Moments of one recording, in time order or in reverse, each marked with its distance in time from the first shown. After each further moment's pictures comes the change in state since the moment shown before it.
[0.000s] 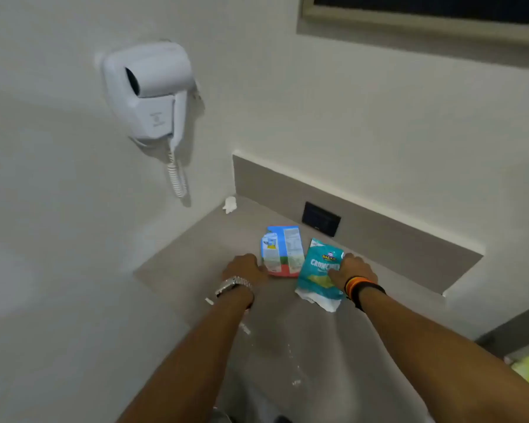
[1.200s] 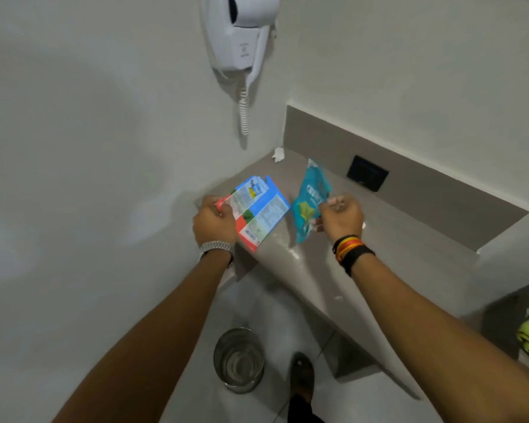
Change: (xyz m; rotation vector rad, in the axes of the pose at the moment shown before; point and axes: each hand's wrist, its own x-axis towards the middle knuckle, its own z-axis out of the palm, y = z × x) left_hand -0.108 -0.164 -0.071 -0.617 0.703 -0.200; right_hand -0.205 -0.128 0.025 1.064 0.151 -0.129
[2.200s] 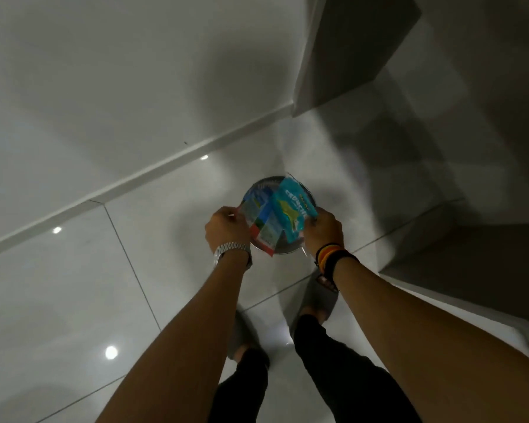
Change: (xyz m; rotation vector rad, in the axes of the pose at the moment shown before) left_hand -0.155 -0.523 0.092 0.269 -0.042 -0.795; right_hand -0.089 0.535 0.152 -0.821 -0.651 0.265
